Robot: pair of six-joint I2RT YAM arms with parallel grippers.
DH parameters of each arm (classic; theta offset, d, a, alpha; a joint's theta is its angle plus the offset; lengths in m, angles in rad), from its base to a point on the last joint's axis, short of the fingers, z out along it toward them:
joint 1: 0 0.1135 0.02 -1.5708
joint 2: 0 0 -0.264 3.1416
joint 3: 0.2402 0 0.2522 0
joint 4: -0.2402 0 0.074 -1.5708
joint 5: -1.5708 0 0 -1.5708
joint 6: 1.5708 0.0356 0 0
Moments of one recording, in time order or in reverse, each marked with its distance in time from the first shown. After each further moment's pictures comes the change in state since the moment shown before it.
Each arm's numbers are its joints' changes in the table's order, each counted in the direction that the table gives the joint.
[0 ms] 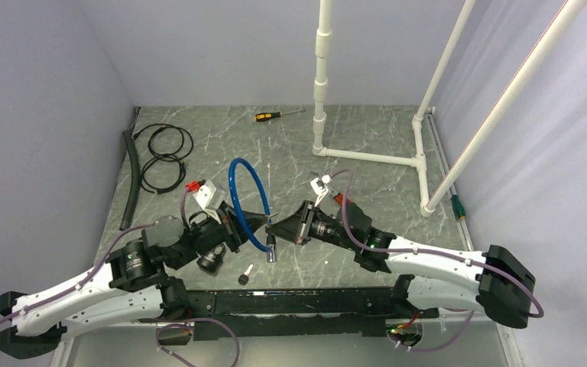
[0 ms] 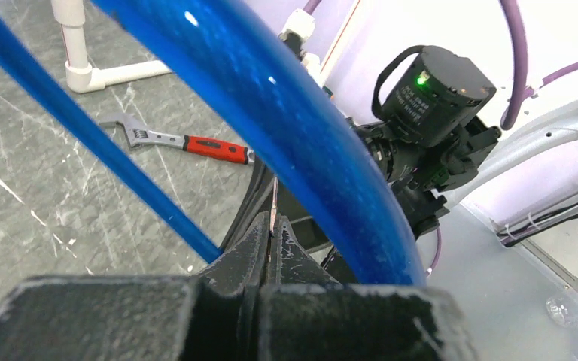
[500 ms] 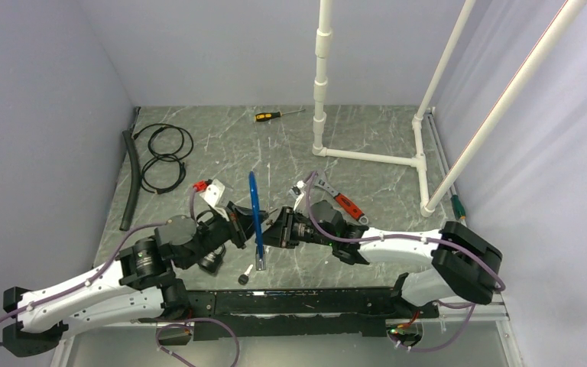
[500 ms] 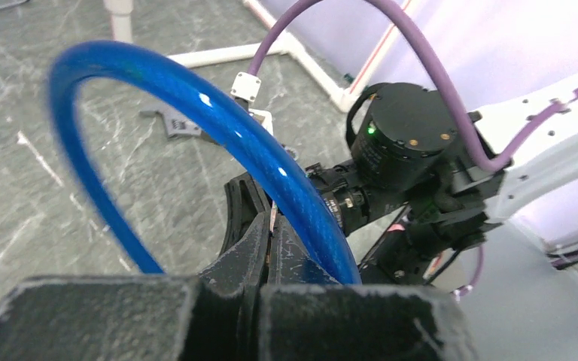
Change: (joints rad) left arm 0.000 0.046 -0.016 0.038 0.077 0.017; right arm 0.000 0.293 0.078 0.005 0.082 0.034
